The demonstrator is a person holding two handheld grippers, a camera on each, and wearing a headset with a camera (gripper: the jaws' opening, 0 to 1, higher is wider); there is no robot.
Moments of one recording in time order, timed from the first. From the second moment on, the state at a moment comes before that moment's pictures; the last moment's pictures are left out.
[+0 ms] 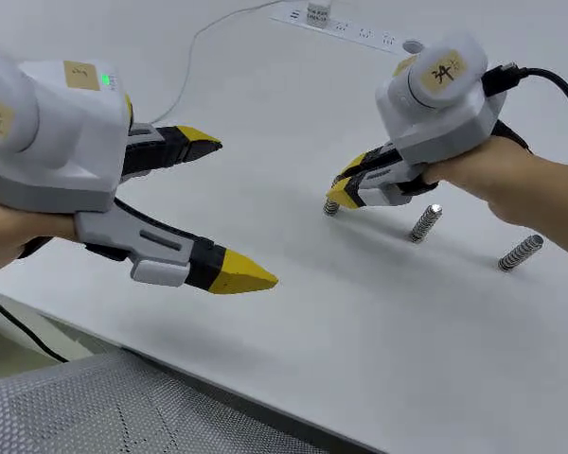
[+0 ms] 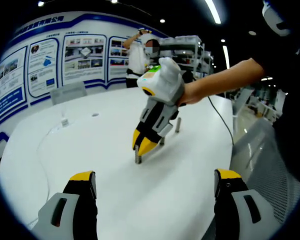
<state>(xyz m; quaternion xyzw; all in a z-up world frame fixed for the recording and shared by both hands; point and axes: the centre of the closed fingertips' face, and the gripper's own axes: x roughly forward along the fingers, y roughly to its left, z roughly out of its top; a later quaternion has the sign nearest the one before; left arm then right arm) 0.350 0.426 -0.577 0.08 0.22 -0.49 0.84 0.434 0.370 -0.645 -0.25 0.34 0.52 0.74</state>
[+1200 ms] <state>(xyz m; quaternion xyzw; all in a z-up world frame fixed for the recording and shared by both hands) 0.350 0.408 -0.565 0.10 0.22 -0.50 0.83 0.383 0.229 -0.539 -0.10 0.25 0.42 0.87</state>
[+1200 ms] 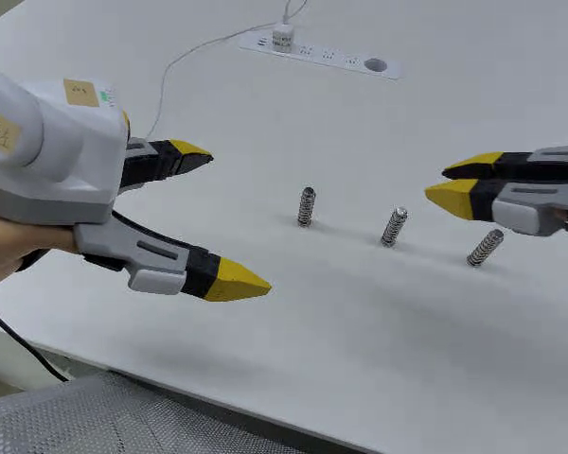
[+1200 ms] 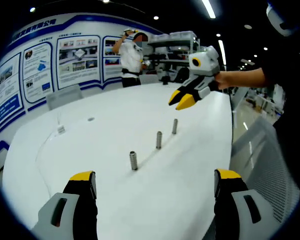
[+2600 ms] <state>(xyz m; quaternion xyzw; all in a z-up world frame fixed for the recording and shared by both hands) 0.374 0.408 -0.534 0.11 0.20 -0.50 0.84 0.330 0.137 -0.548 -0.13 0.24 0.38 0.88</state>
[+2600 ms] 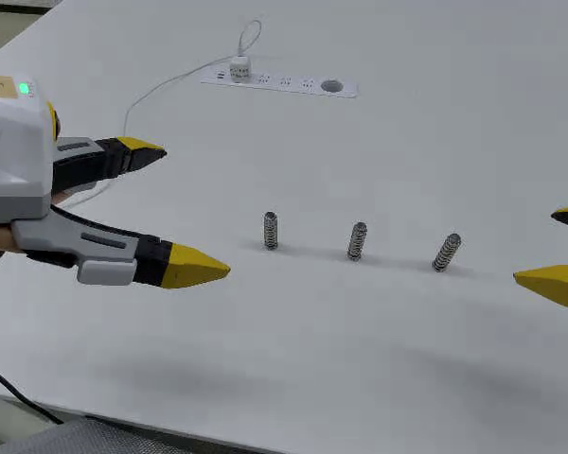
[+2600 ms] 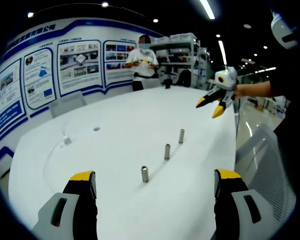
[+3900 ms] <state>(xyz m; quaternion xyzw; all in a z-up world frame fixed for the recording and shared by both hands) 0.373 0.406 -0.549 0.15 0.21 -0.52 0.82 0.340 0.121 -0.544 -0.15 0.25 0.36 0.89</state>
